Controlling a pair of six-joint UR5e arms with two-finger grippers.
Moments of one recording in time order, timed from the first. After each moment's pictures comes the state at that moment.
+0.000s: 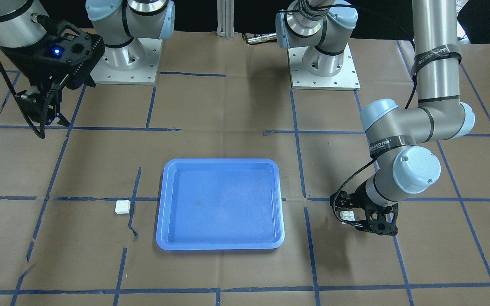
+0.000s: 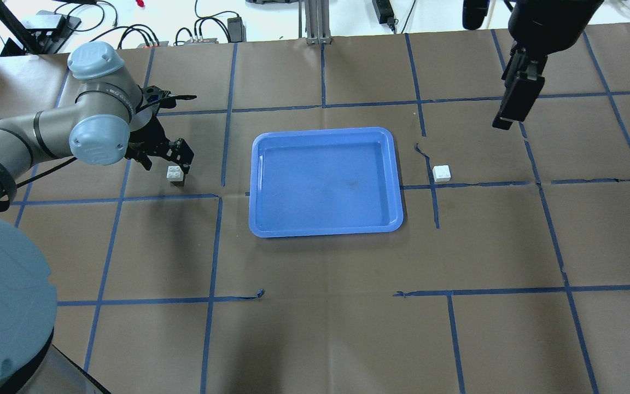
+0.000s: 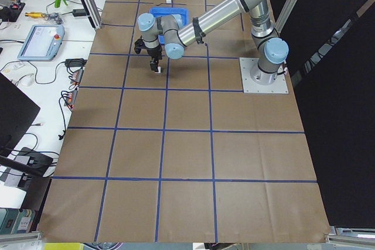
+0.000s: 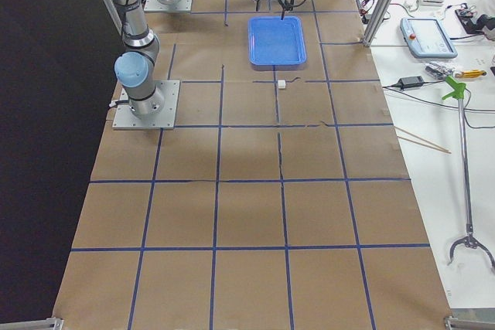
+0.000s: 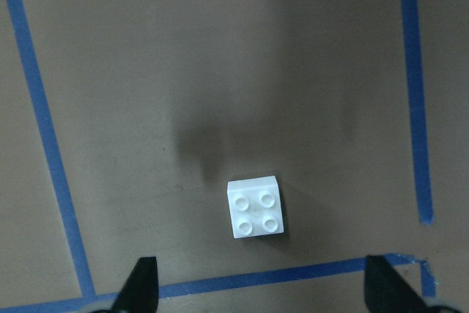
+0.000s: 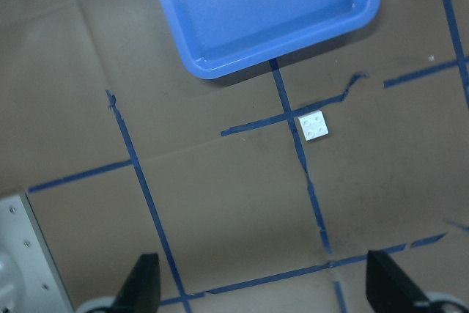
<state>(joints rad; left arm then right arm) -1.39 -2.06 -1.72 -1.03 1.59 0.33 1.51 -1.50 1.40 -1.41 -1.57 -1.46</state>
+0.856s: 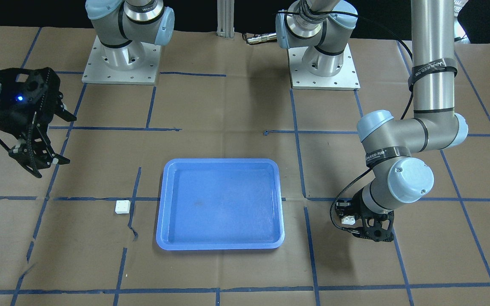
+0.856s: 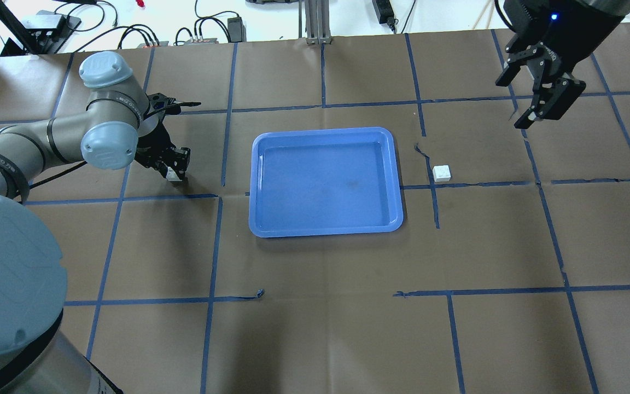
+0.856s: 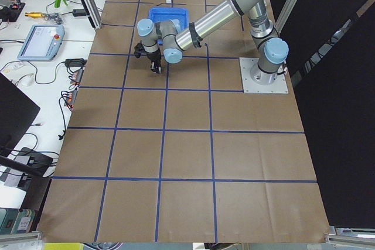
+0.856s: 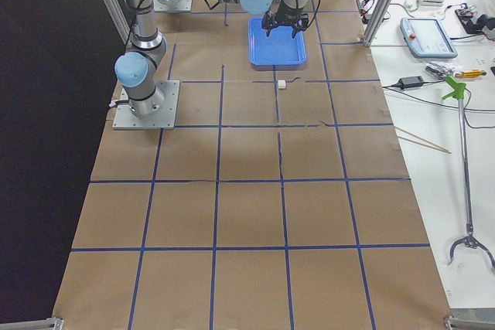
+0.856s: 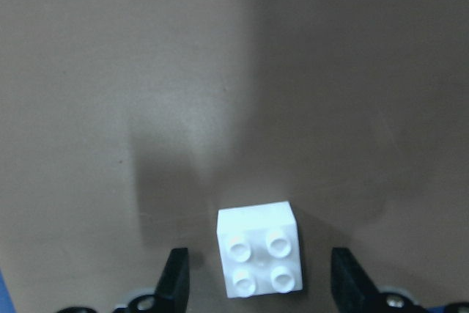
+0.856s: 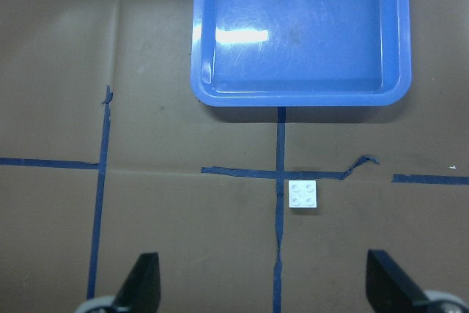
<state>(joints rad) -1.39 -2.09 -1.72 -0.99 1.59 0.33 1.35 -1.38 1.47 -1.47 -1.31 -1.85</state>
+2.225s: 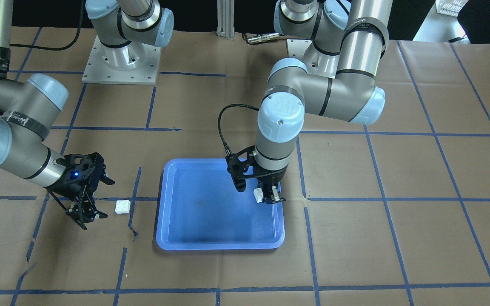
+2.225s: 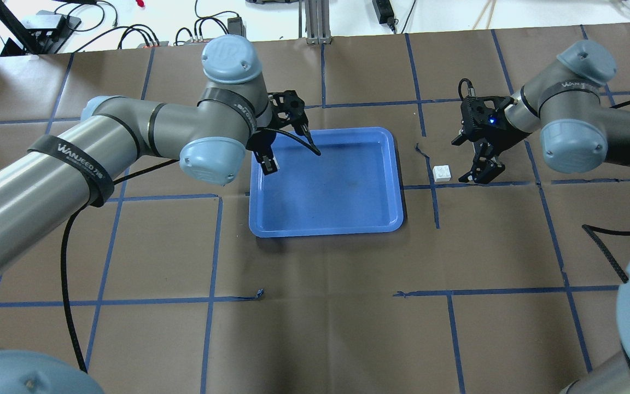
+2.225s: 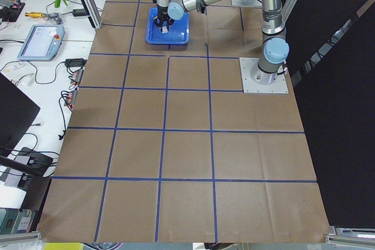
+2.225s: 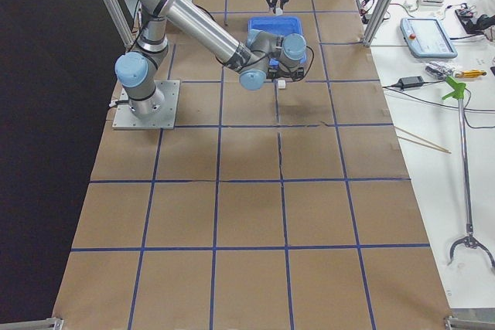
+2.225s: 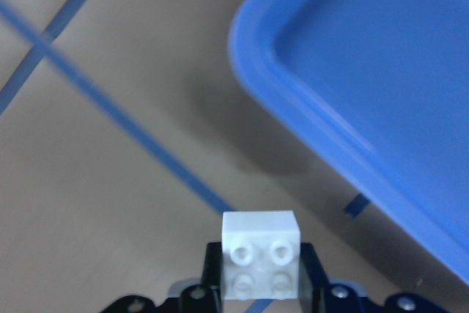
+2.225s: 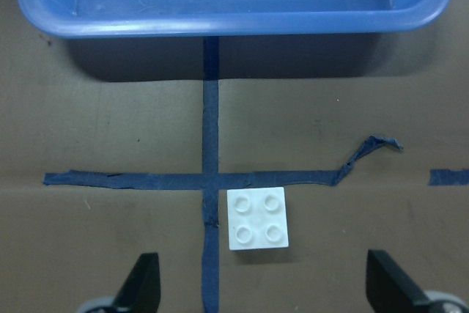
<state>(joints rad) -1.83 -1.98 -1.70 -0.97 1.60 1.06 1.31 -1.19 1.87 -2.18 -1.20 -1.85</state>
